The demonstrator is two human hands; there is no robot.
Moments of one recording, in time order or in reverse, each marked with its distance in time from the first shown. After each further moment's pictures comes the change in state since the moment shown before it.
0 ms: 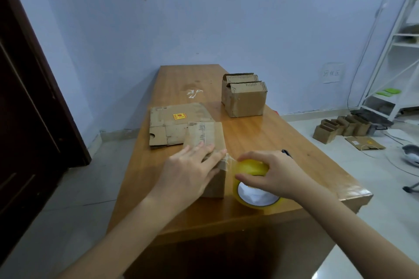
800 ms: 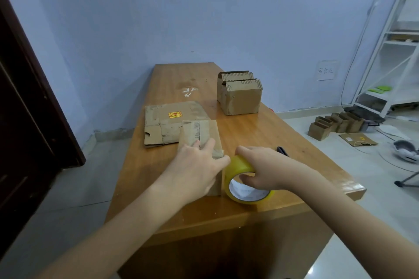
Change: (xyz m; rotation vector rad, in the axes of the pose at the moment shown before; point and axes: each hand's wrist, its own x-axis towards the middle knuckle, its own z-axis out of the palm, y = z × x) left_hand 0.022 0.015 -0.023 0.172 -0.340 0.139; right_hand 0.015 -0.016 -0.010 -0.331 -0.394 0.021
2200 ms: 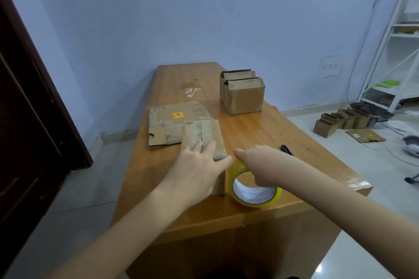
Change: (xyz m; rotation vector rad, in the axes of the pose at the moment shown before) left_hand -0.004 0.006 0.010 0.023 0.010 -0.071; right_hand 0.011 -0.020 -0.010 -0.295 -0.189 0.122
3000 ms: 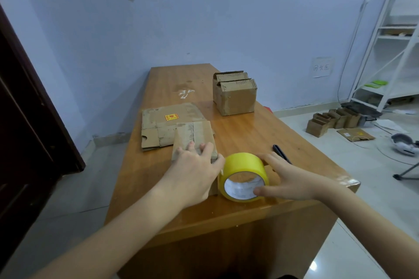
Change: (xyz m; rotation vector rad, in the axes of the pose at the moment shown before) left_hand 0.006 0.003 0.003 0.076 -0.039 0.042; right_hand -0.026 0.065 0.073 0.794 0.148 -0.107
